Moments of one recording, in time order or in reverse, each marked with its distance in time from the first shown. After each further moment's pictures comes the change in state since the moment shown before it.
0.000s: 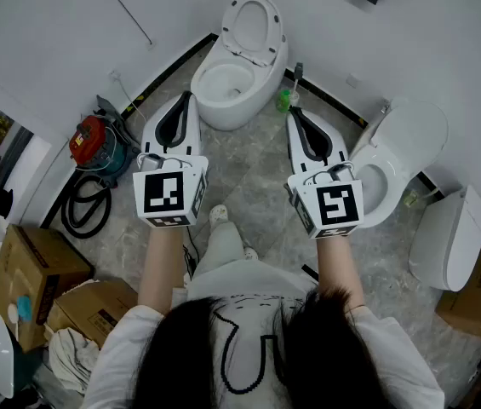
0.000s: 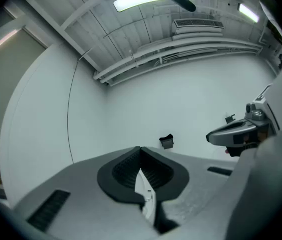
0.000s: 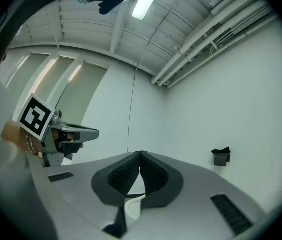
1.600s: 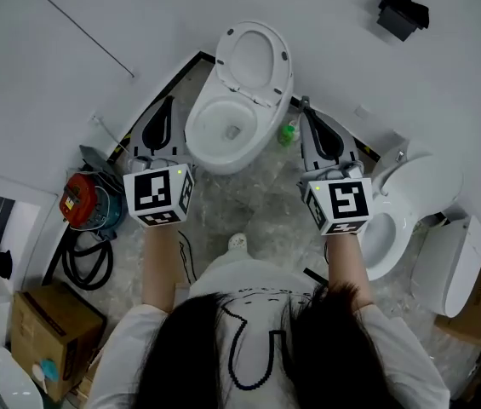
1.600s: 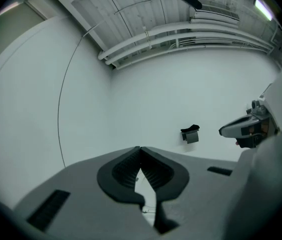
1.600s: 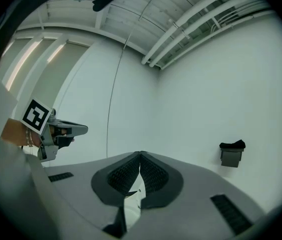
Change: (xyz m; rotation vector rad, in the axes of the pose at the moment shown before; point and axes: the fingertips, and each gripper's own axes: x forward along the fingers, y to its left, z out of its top) left arm 0.312 0.167 -0.106 -0.054 0.059 -0.002; right arm 0.302 -0.148 -0.088 0.009 0.124 -0.109
